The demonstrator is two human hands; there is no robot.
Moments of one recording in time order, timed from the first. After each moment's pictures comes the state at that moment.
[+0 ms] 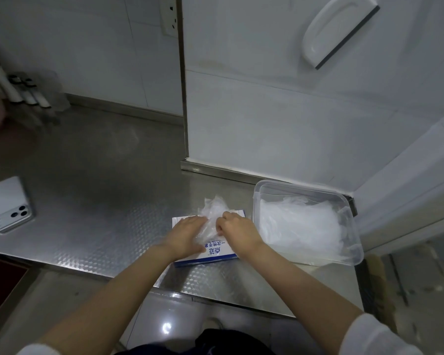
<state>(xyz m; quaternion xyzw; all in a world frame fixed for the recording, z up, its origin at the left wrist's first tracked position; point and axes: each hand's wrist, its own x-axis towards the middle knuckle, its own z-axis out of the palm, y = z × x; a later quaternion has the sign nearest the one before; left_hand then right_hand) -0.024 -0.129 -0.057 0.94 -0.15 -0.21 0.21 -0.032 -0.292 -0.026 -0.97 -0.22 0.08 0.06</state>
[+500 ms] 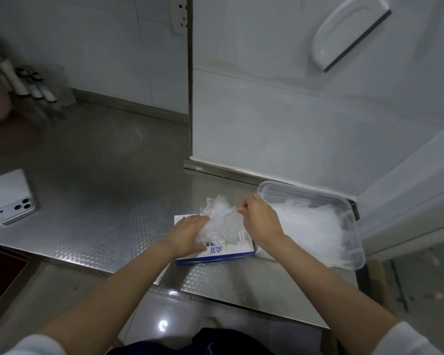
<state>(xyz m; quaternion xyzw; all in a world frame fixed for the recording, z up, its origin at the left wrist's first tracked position) -0.025 -0.125 -0.051 0.94 -0.17 -0.22 0.20 -0.018 -0.319 -0.002 -0.98 -0.05 0.02 0.21</state>
